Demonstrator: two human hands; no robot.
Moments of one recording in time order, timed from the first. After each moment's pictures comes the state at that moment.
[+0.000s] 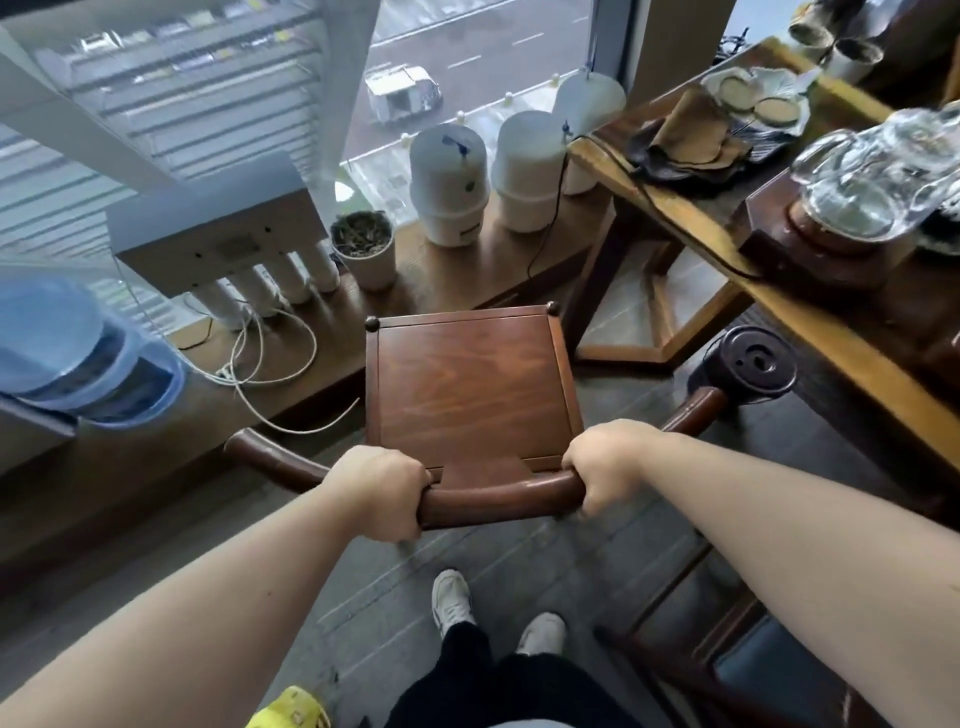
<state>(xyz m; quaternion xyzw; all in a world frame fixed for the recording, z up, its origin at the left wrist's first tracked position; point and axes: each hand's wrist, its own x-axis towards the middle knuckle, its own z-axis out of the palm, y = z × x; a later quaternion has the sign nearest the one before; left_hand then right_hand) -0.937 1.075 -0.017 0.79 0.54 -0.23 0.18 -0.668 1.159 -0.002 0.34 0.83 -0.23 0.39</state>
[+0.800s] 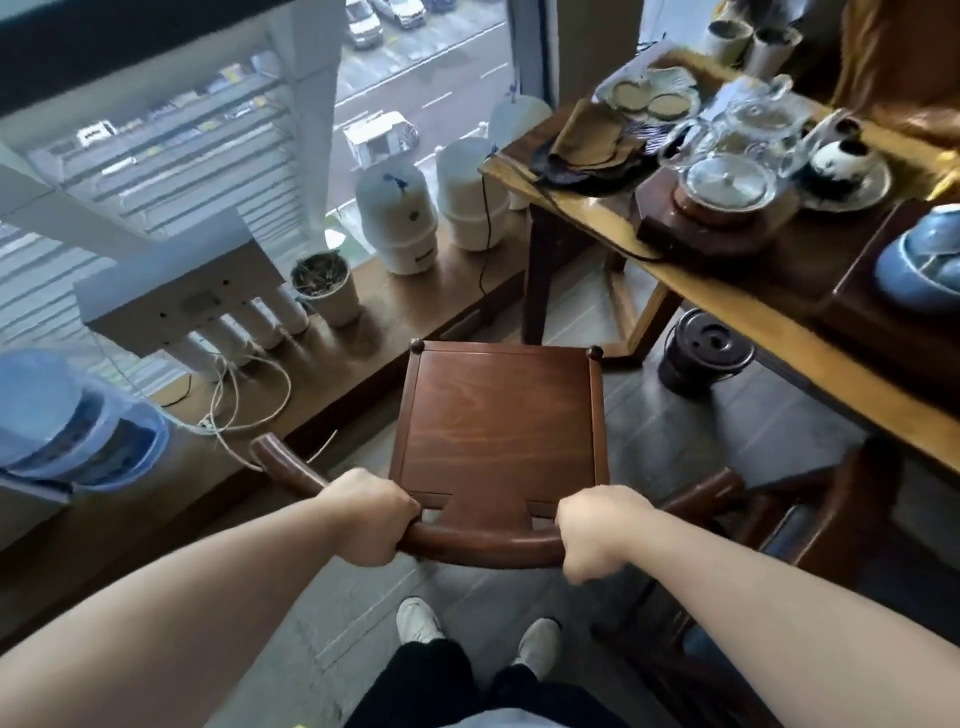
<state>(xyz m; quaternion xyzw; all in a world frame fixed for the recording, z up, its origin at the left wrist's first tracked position) -0.848 1.057 -0.002 0.83 0.41 -0.34 0.17 -0.572 1.068 -0.012 0.44 0.78 -0.29 0.34</state>
